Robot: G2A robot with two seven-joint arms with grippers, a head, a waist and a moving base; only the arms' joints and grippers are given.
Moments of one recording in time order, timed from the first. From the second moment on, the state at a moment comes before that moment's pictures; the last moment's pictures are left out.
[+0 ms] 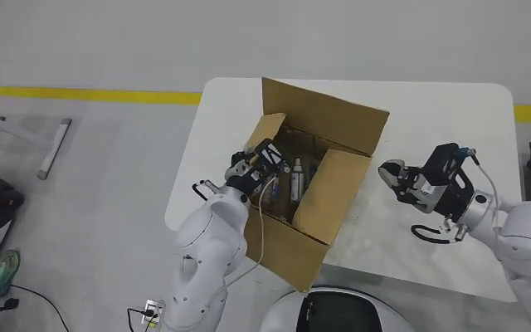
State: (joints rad) left arm 1.06 -1.41 -1.19 -2.00 2.01 -0.54 -0.74; right arm -1.43 -0.98 1.64 -2.03 -0.68 -0.54 0.53
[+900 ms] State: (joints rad) left arm 1.05 -1.44 -1.27 -2.13 1.31 -0.20 -1.04; right arm -1.48 -0.97 1.72 -2.07 -0.59 -0.53 0.55
